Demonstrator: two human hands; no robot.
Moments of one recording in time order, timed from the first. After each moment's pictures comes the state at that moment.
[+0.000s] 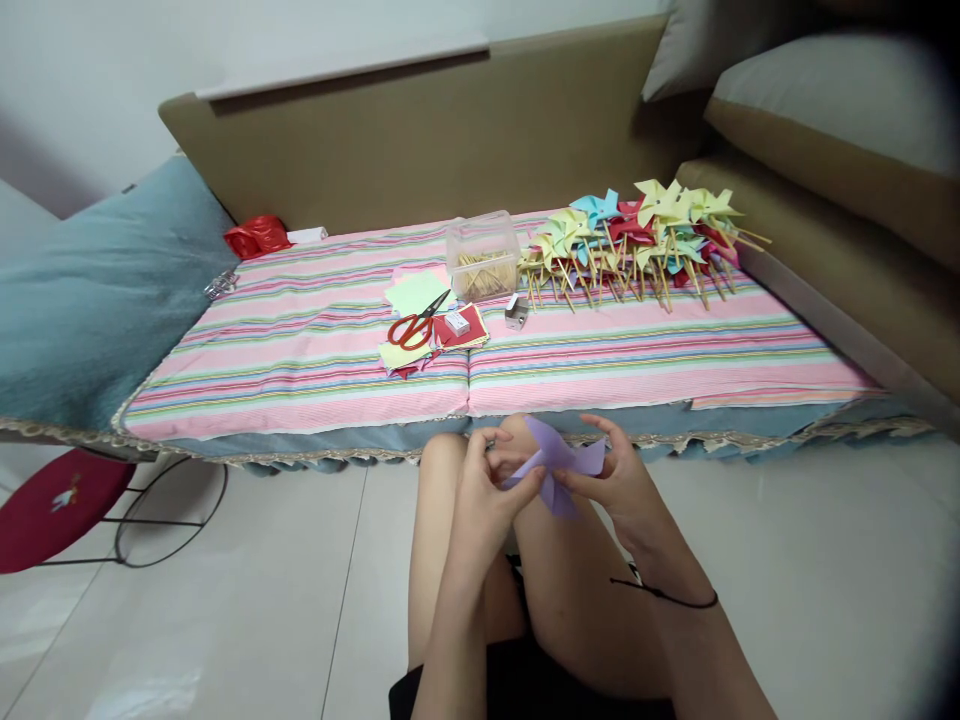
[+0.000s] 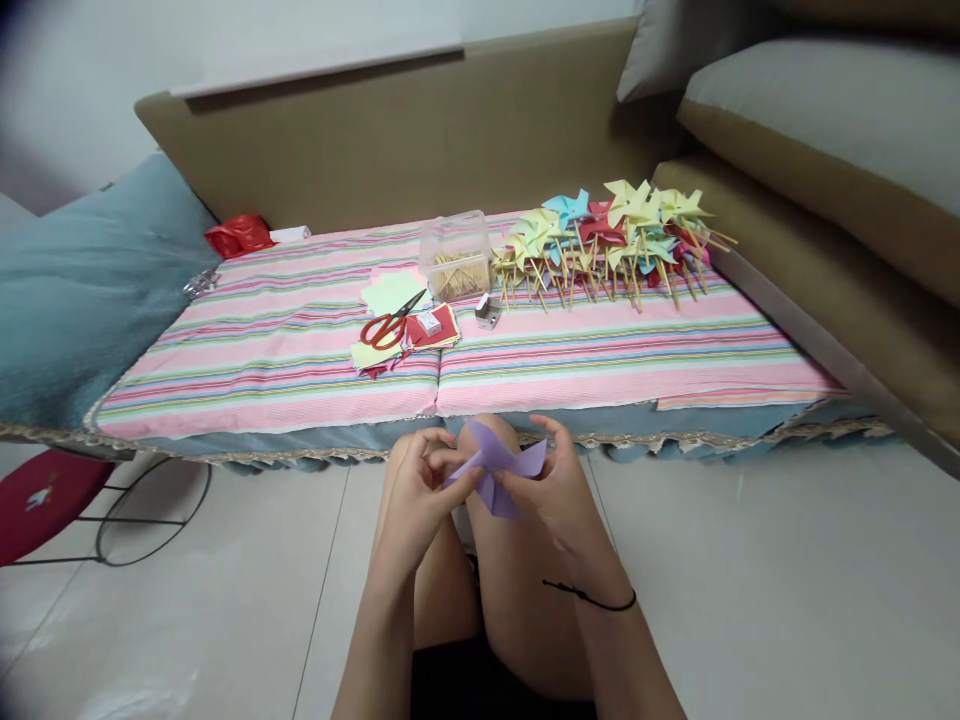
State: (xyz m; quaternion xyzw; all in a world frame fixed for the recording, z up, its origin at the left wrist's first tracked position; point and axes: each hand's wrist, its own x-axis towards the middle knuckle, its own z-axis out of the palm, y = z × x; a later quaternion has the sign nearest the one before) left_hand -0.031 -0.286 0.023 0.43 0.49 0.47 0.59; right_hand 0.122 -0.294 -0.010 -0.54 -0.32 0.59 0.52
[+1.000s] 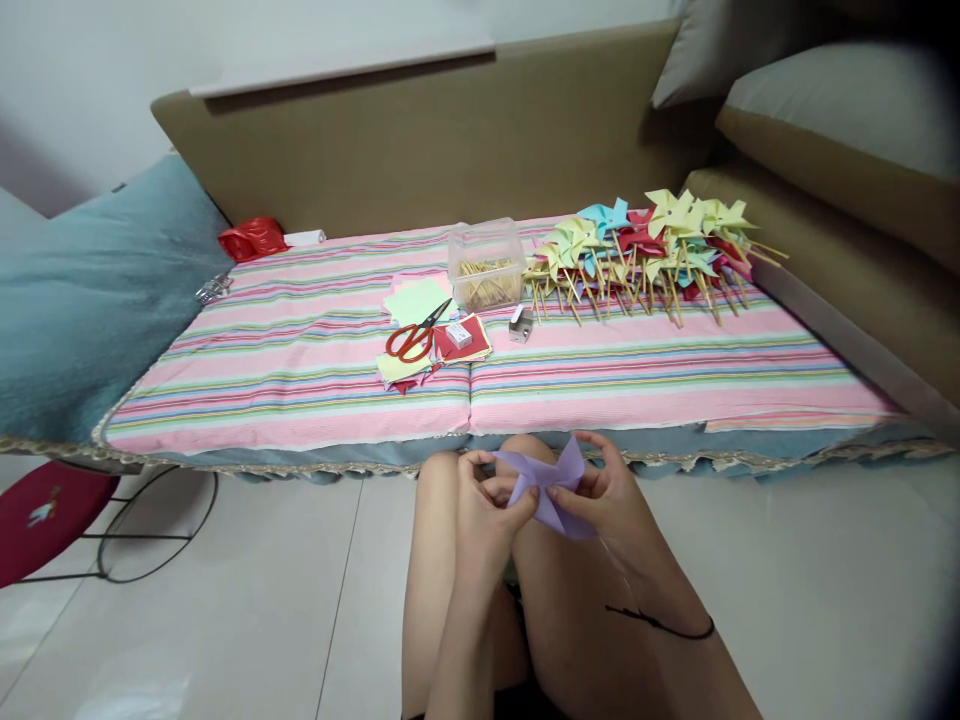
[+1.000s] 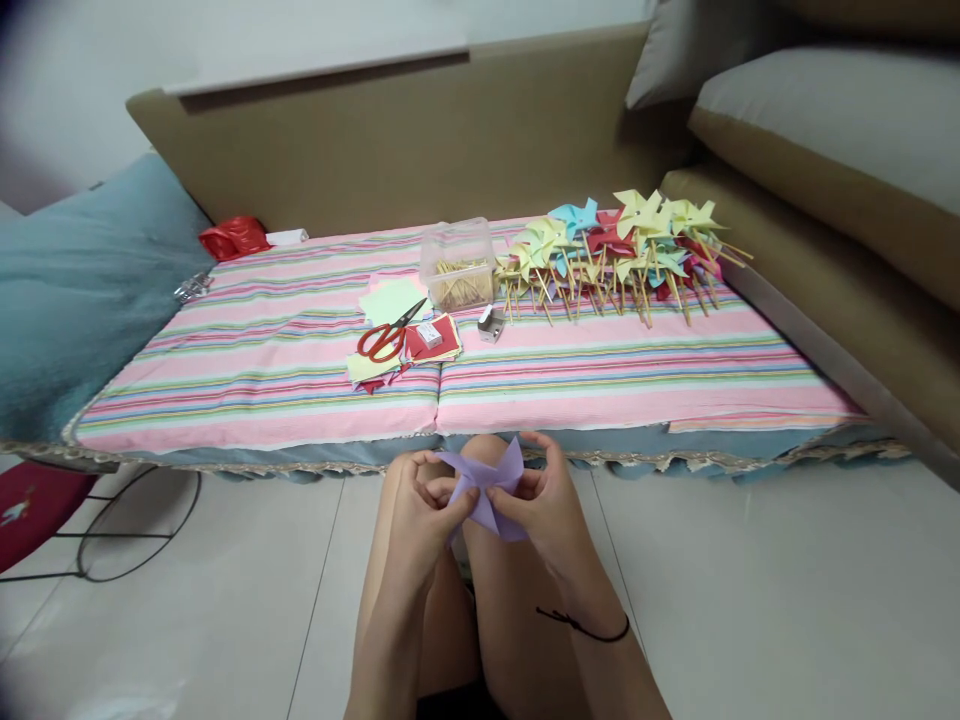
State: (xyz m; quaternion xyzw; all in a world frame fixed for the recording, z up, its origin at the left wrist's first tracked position) left_hand -0.030 -0.271 -0.005 0.34 0.51 0.49 0.62; right_hand 0.107 -0.270 -0.009 -0.51 -0.29 0.64 0.50
